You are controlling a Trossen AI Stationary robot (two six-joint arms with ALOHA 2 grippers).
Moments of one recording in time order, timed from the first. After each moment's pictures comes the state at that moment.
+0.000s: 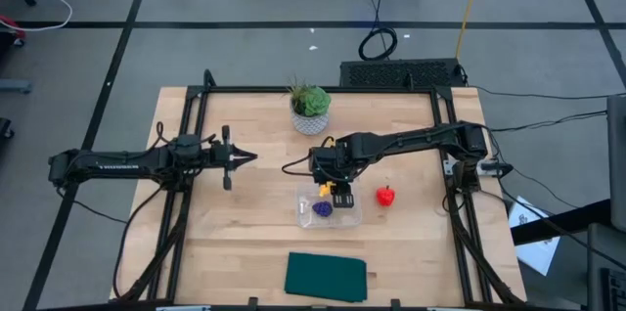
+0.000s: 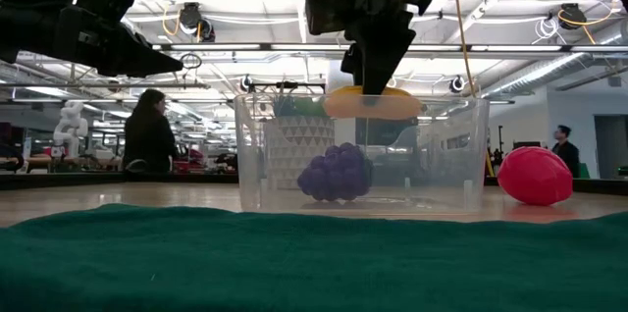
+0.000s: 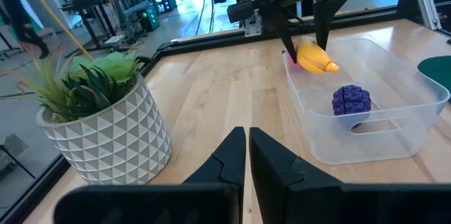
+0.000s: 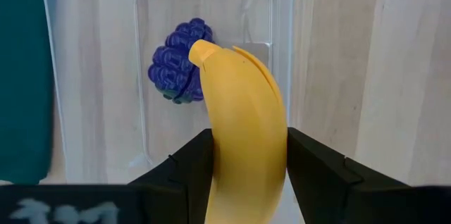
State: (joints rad) left arm 0.15 0.47 0.12 0.18 0.04 0.21; right arm 0.03 1.92 1.58 -1.01 -0.14 0.01
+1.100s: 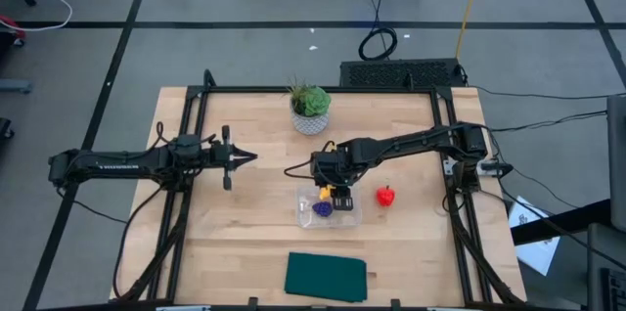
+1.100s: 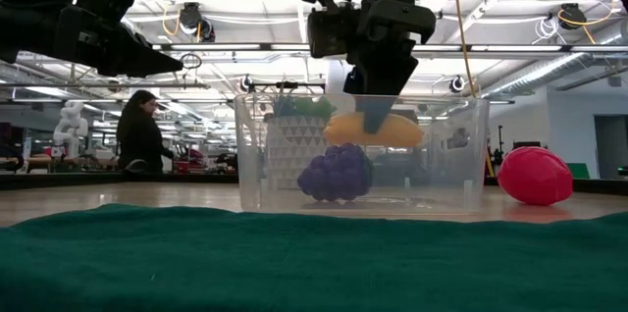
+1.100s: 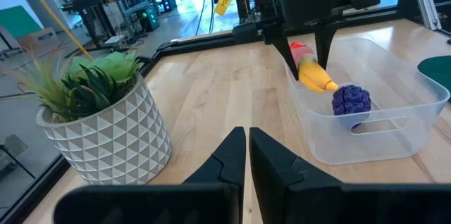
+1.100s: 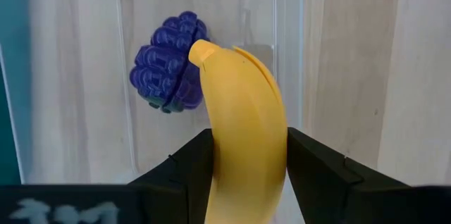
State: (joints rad) left arm 0.15 0.47 0.12 0.18 0.04 0.21; right arm 0.03 1.92 1.47 -0.88 -0.14 0.04
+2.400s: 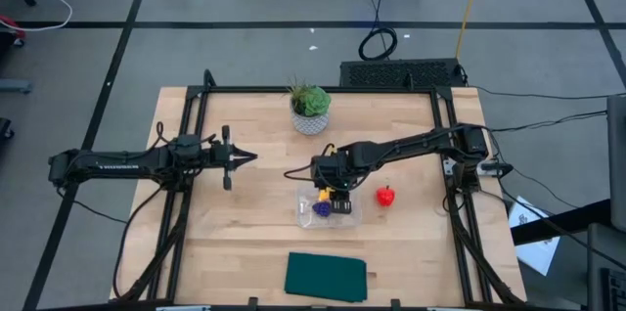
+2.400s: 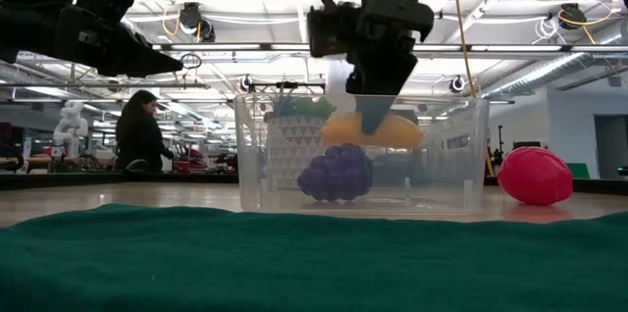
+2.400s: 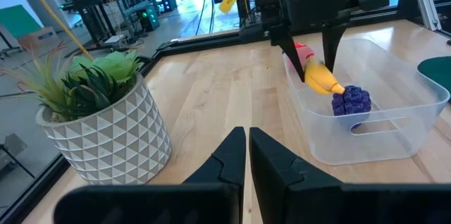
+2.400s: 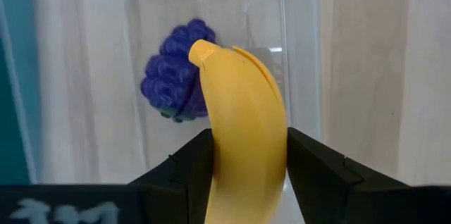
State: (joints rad) left arm 0.15 0.47 0.12 0.18 0.04 0.21; right arm 0.05 1.91 1.44 -0.84 -0.13 0.12
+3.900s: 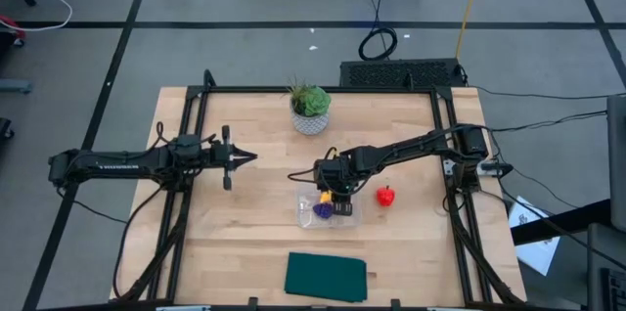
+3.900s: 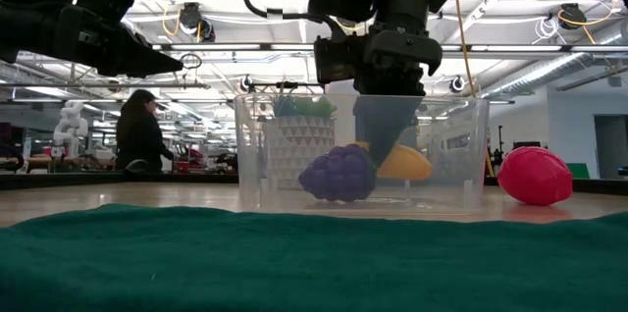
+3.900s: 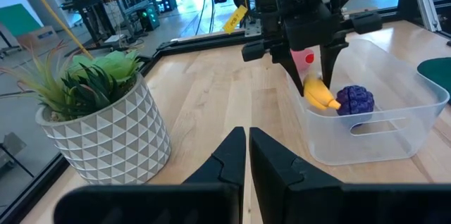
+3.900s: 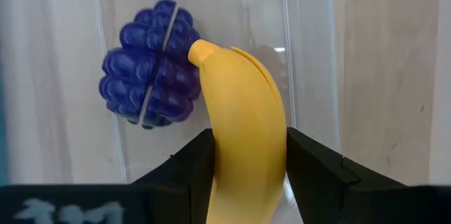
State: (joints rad) left arm 0.15 0.47 0.12 0.18 0.04 0.20; right arm 0.05 1.92 1.33 -0.71 -0.13 0.14
